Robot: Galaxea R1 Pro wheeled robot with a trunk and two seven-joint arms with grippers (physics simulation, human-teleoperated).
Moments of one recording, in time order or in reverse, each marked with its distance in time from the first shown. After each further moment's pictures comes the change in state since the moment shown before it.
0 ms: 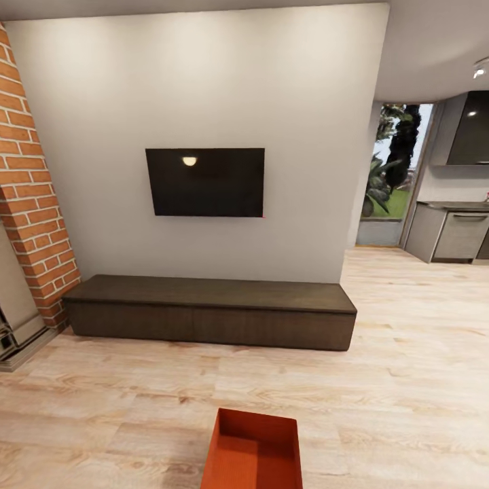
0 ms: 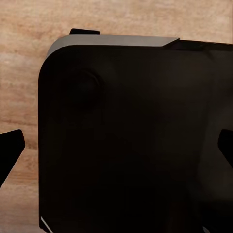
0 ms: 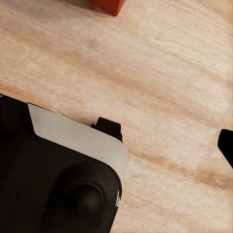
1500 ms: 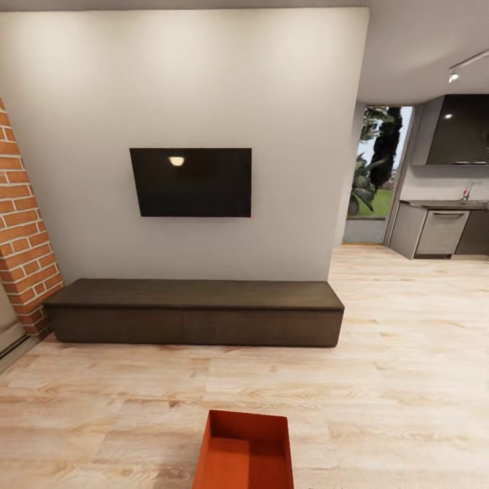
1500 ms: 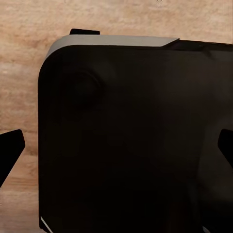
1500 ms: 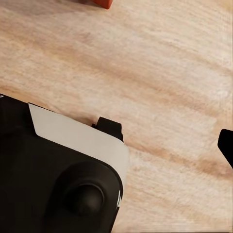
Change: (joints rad) left arm 0.000 0.000 0.000 0.000 0.000 0.000 0.000; right arm 0.000 0.001 0.000 0.000 -0.003 0.001 0.000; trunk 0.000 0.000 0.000
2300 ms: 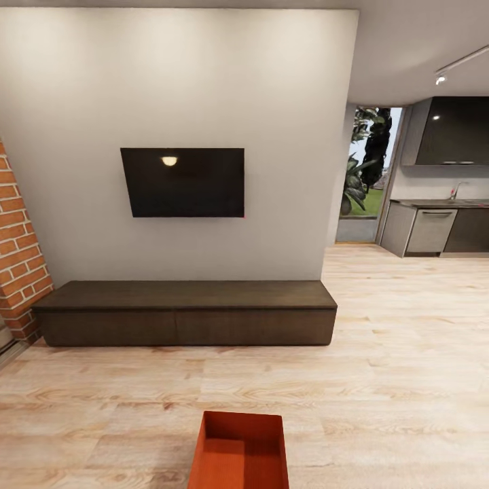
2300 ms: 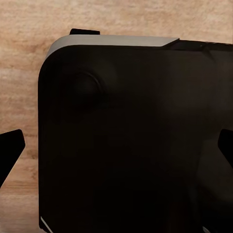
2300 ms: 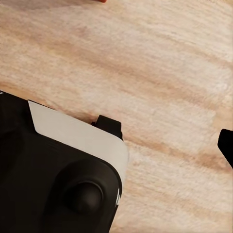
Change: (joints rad) left arm 0.000 0.000 0.000 0.000 0.000 0.000 0.000; right arm 0.000 0.000 0.003 0.000 0.009 0.008 0.000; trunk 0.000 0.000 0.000
